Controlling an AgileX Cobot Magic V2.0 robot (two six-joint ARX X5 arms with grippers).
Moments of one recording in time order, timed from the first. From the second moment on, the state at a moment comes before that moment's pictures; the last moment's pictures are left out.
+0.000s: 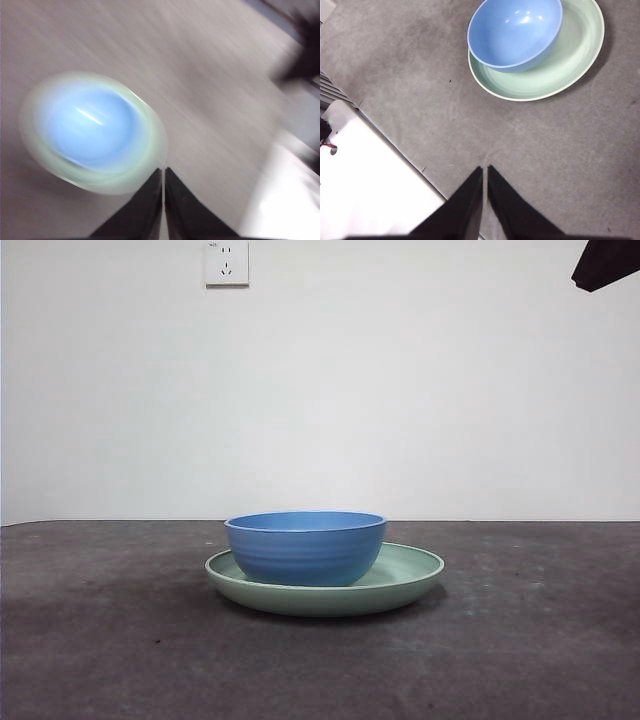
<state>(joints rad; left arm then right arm) -0.45 0.85 0.95 -0.60 0.42 0.02 0.44 0.84 0.93 -0.92 -0.45 0.13</state>
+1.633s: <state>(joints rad) 0.02 0.00 0.03 -0.18 -0.08 0.05 0.44 0.84 0.93 -0.92 -0.45 0.13</state>
